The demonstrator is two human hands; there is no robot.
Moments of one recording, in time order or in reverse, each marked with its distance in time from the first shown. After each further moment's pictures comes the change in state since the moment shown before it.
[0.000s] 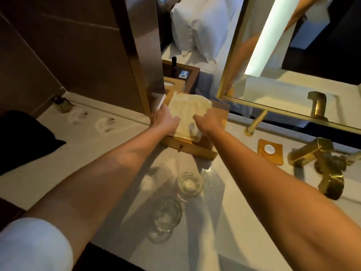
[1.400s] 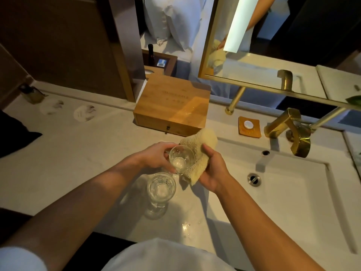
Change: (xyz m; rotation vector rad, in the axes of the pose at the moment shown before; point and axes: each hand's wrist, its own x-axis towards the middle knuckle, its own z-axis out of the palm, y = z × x) left_hand -0.096 -0.090 0.055 -0.279 -0.808 0.396; right_hand -0.167 0.104 0.029 1.557 -0.352 0.519
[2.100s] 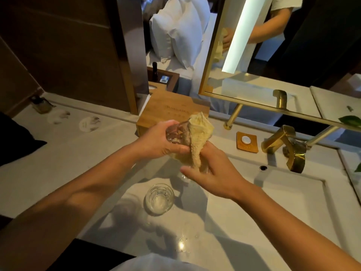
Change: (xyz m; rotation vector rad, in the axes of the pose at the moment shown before) left_hand -0.043 0.095 -0.032 -0.011 0.317 0.187; right_hand -0.067 -0.038 0.037 -1.683 -0.328 -0.976
